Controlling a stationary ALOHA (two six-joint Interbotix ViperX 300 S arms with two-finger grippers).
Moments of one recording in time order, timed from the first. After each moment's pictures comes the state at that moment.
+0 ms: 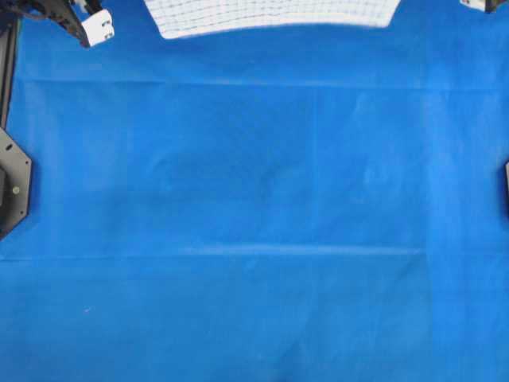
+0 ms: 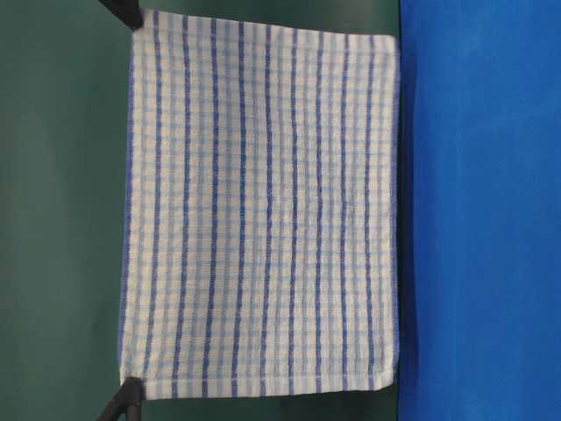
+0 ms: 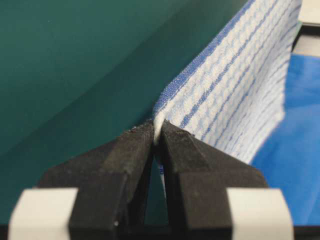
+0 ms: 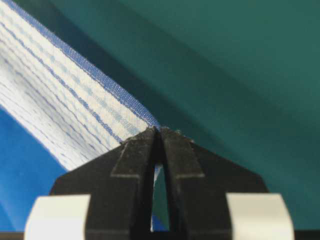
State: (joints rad) left arm 0.63 -0.57 0.93 -0.02 -0.35 0.22; right arm -0.76 -0.65 0.77 0.00 0.11 -0.12
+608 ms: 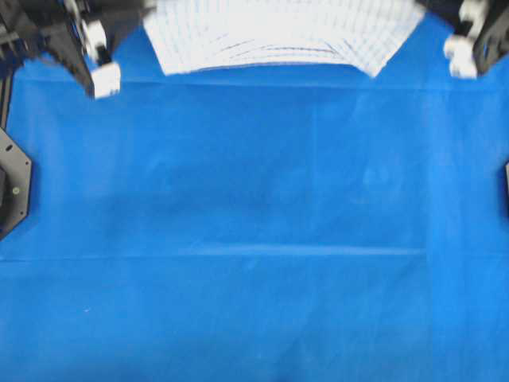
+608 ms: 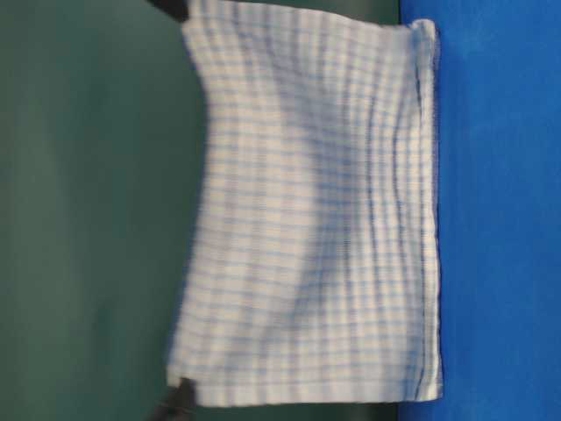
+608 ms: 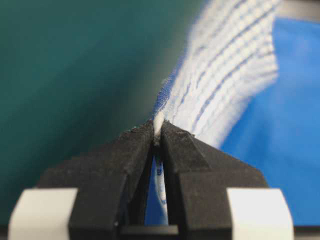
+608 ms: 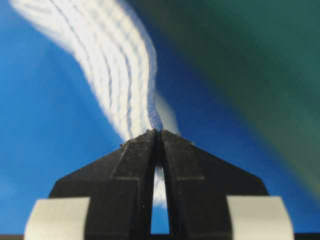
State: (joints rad) left arm 0.47 -0.57 1.03 -0.02 -0.27 0.15; right arm -0.54 -0.67 0.84 0.03 0.36 0.02
